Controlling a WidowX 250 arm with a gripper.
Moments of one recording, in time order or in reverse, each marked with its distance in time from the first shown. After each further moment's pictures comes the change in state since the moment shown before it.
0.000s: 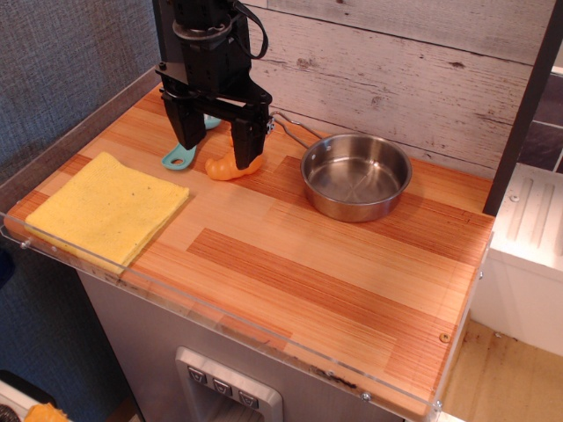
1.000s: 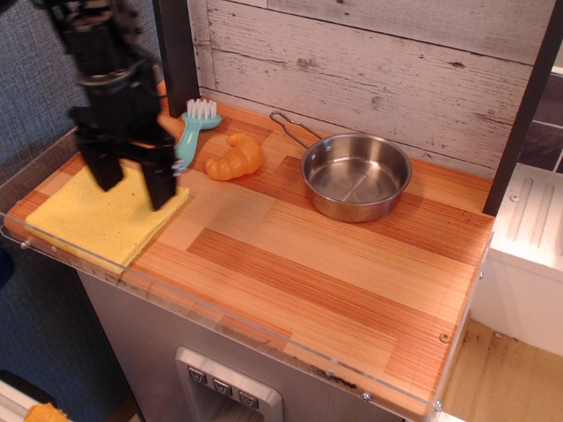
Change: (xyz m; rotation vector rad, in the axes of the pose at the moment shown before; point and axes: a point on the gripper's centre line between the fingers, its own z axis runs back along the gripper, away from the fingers) arm -0.067 0.060 -0.017 -0.009 0.056 0.041
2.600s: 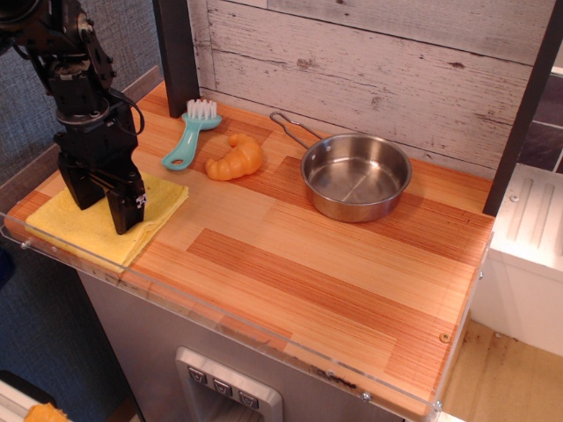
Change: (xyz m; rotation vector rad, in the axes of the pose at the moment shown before) arm -0.002 0.034 -0.053 0.035 0.046 -0.136
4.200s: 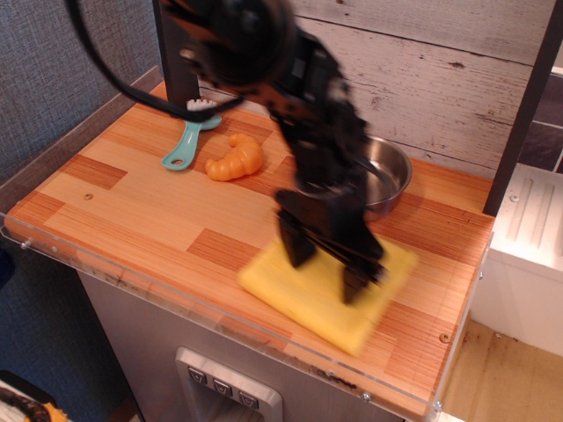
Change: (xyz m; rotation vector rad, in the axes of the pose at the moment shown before) arm 0.042 -0.254 0.013 -0.161 -0.085 -0.226
